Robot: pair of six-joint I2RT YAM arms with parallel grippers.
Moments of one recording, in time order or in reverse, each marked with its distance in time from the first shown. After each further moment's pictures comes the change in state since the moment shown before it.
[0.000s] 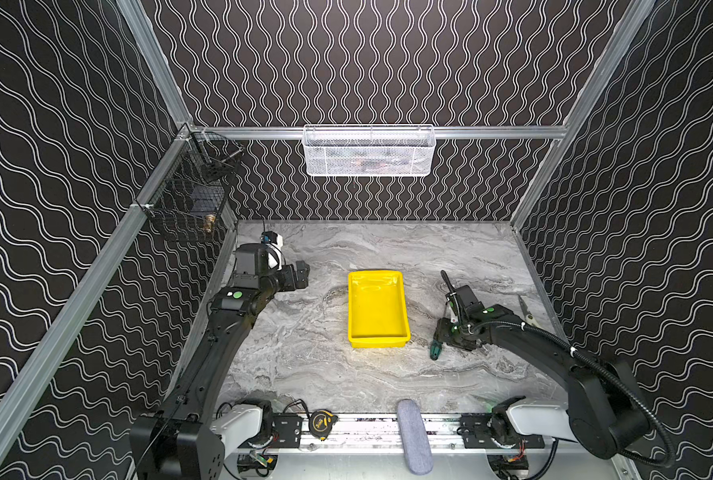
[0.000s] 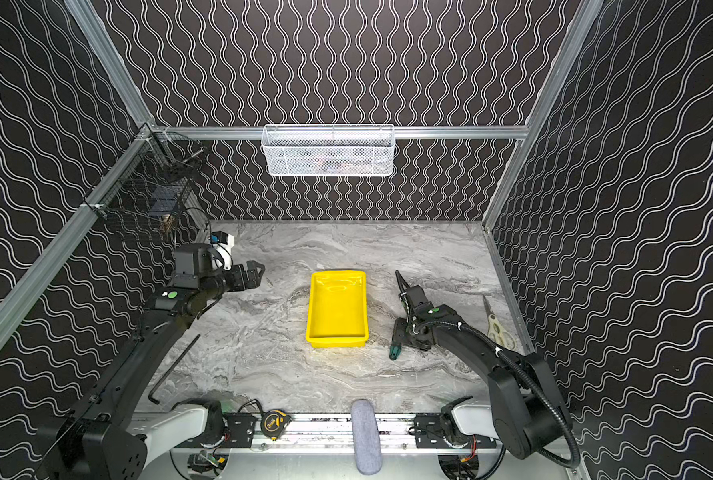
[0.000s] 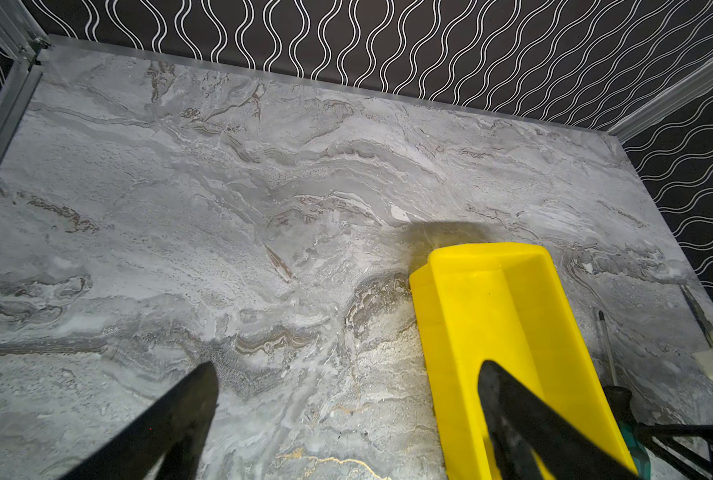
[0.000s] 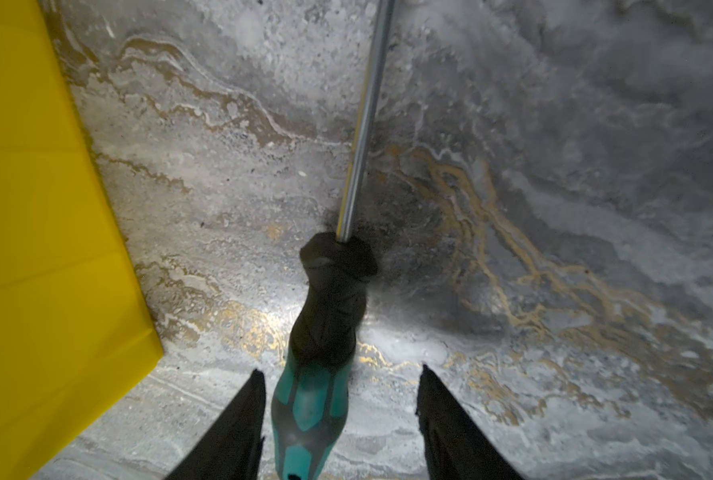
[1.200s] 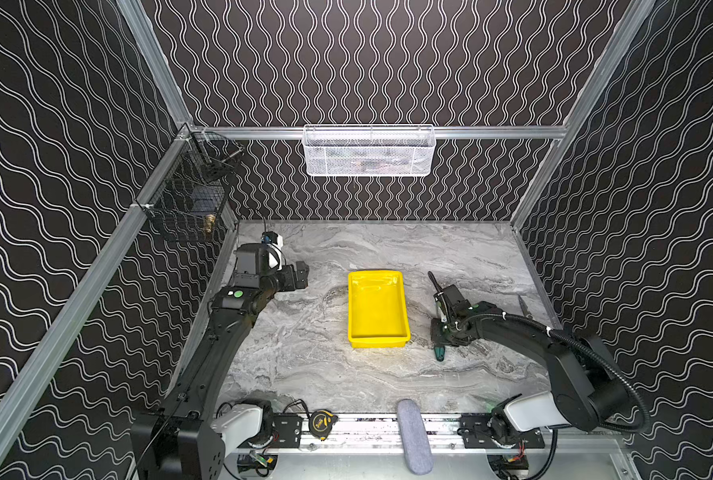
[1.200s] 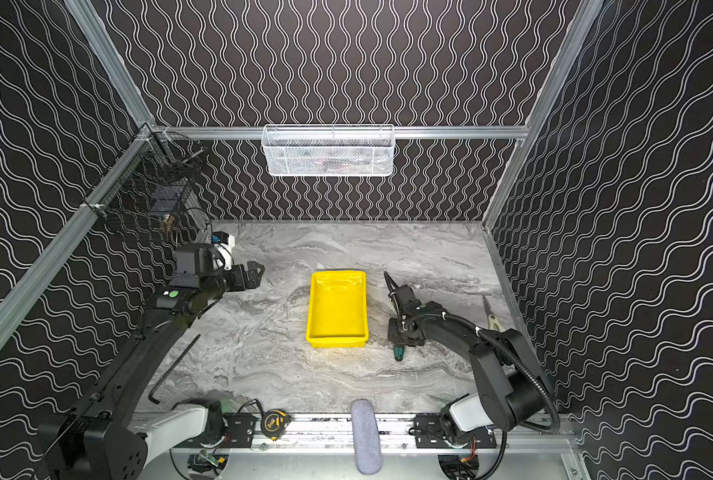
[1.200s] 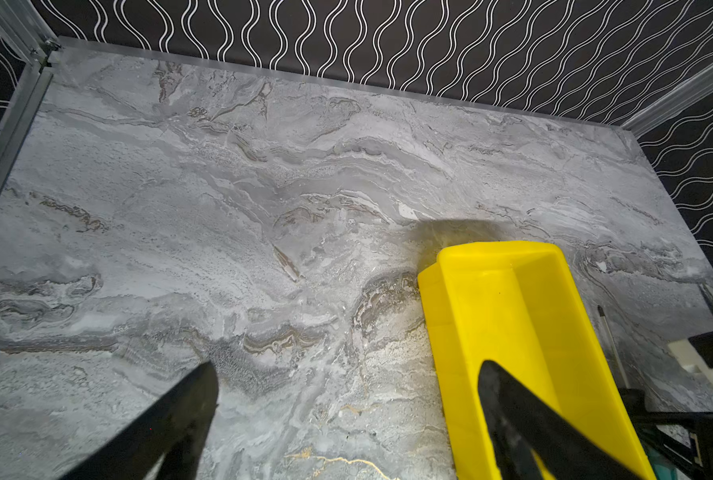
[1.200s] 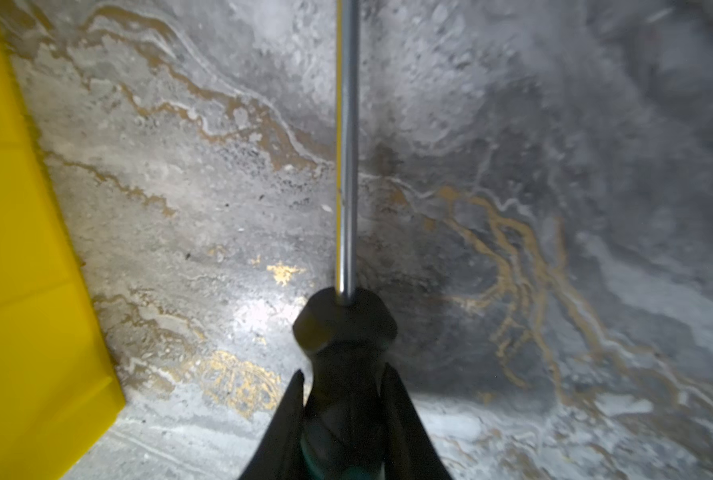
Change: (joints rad) left arm 0.000 0.006 0.000 -0.001 -0.016 0.014; right arm 0.045 0.123 0.033 0.055 0.053 -0.060
